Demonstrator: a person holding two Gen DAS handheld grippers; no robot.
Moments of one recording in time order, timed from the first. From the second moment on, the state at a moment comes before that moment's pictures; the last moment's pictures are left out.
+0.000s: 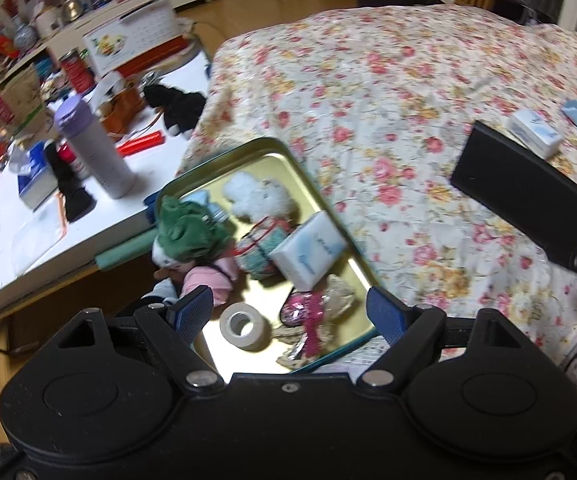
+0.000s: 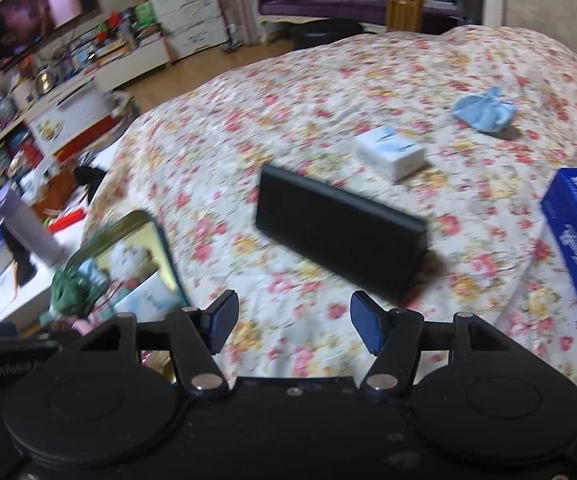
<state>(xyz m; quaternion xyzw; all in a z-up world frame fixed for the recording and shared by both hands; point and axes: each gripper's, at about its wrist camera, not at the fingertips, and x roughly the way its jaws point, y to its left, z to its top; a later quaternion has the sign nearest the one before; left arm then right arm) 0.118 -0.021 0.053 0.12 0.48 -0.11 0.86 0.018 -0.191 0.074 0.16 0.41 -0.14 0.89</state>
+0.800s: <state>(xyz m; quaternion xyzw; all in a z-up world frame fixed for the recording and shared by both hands) 0.139 -0.118 0.088 0.17 0.44 -0.19 0.86 0.036 -0.348 0.101 0.19 0.34 -0.31 0.87</state>
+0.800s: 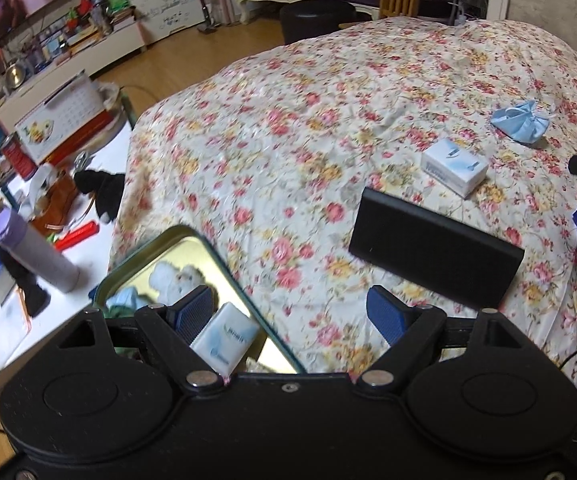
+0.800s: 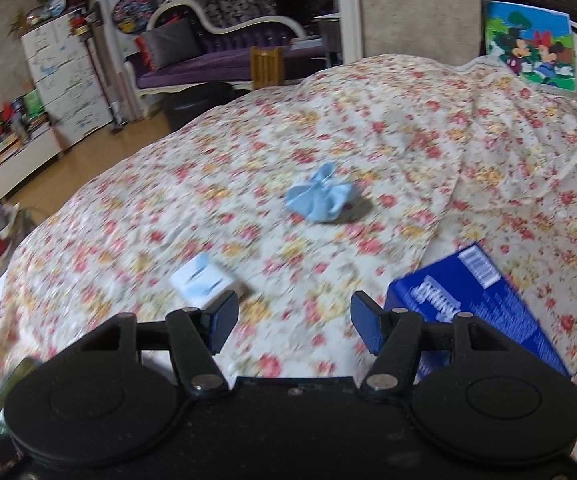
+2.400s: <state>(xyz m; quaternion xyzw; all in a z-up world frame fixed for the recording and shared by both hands) 0.219 -0.227 0.077 0.23 0.42 -0.24 0.84 0.180 -0.491 0.026 0.30 0.38 -0.38 0.79</state>
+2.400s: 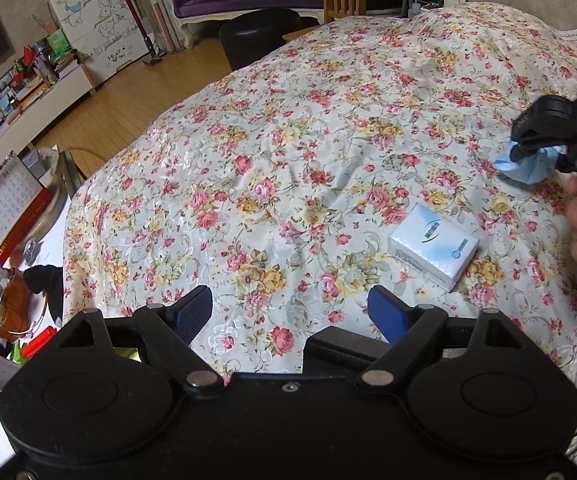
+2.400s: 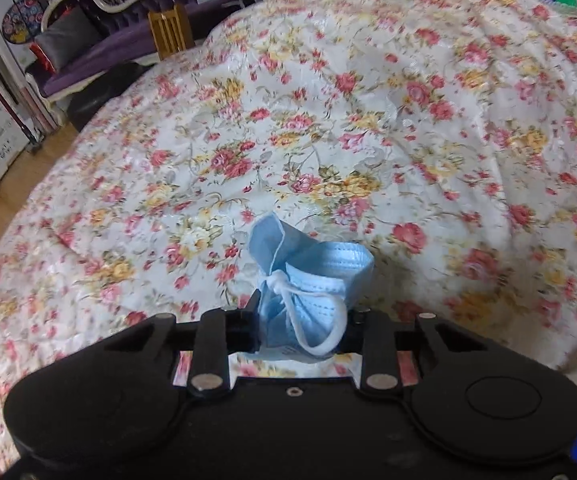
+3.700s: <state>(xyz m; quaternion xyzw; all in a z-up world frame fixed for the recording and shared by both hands) 0.222 -0.338 0.011 0.28 0.47 -0.30 0.78 0.067 -0.409 0.051 0.26 0.25 -0.39 0.85</state>
